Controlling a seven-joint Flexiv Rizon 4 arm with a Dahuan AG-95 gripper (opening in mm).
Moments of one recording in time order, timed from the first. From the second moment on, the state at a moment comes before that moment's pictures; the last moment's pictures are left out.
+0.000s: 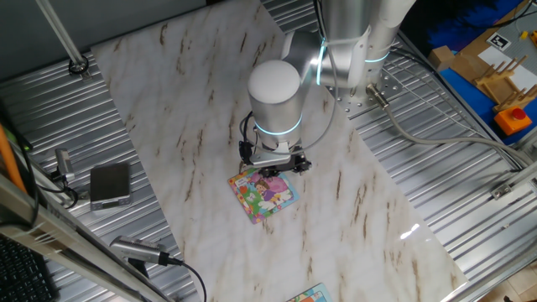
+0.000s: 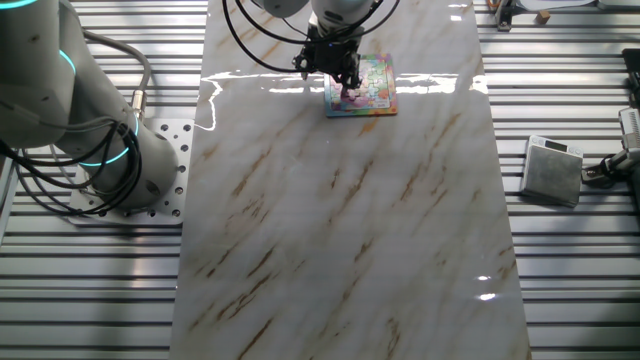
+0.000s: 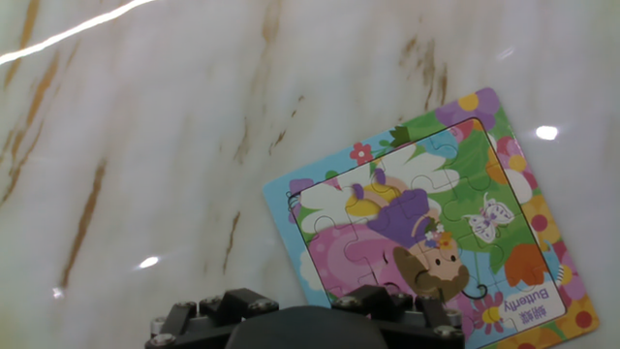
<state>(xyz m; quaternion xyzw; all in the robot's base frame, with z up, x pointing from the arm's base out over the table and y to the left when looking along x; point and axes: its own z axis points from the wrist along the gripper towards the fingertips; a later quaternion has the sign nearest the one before) 0.368 0.194 0.008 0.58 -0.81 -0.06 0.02</state>
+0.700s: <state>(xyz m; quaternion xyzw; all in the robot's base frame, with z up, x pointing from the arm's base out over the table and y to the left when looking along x) 0.372 0.191 0.010 0.58 -0.81 -0.06 0.02</state>
